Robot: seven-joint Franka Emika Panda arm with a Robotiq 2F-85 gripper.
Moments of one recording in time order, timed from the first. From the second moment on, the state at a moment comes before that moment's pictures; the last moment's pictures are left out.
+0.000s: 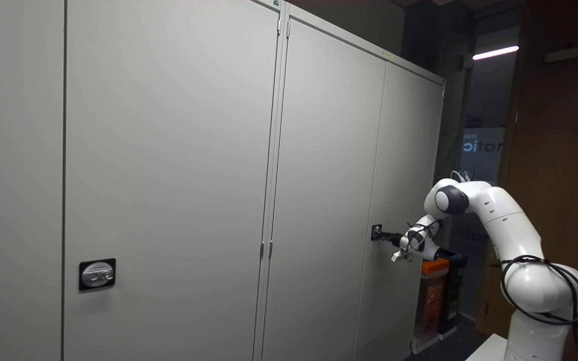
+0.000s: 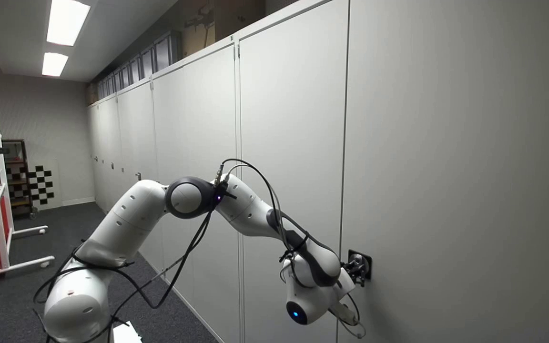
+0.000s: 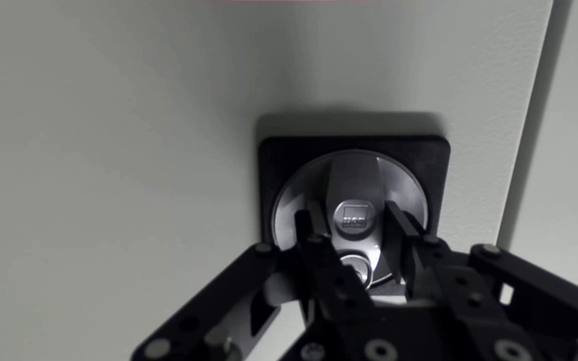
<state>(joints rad) -0.24 0.67 -0.33 -1.80 2.58 2.09 -2.60</state>
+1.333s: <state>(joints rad) -0.15 0.68 -0.43 -1.80 2.59 2.09 -2.60</state>
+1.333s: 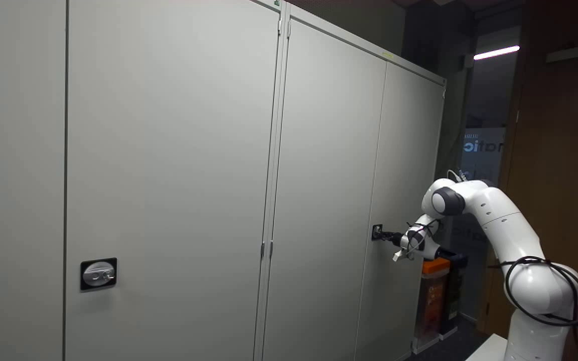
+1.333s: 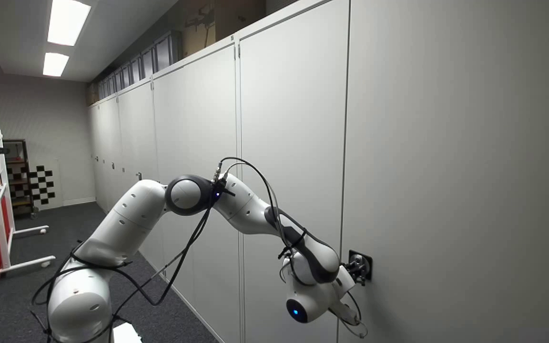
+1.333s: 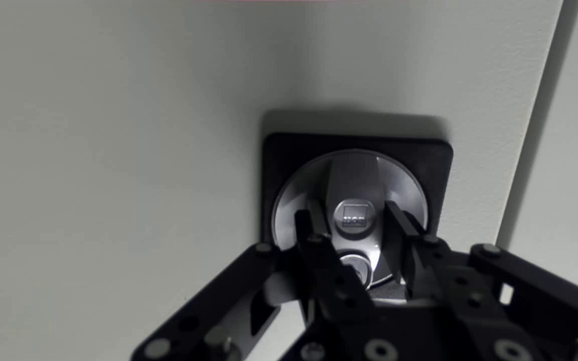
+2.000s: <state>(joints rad) -0.18 0.68 -0.41 -1.78 2.60 2.13 -2.60</state>
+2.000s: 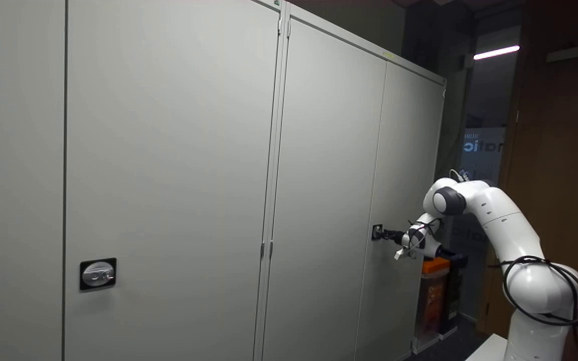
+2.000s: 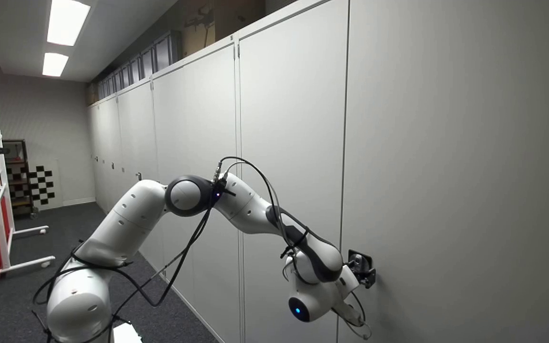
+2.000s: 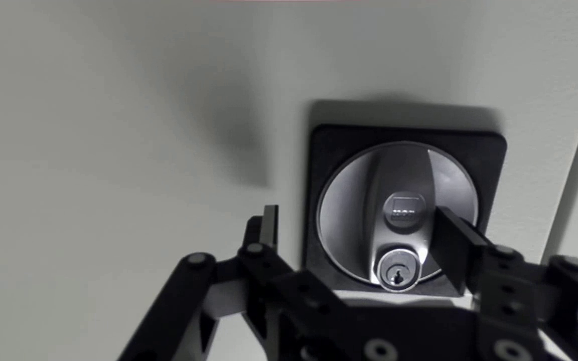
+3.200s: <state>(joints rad) -0.26 0.47 -0.37 -1.95 2.44 2.27 -2.27</state>
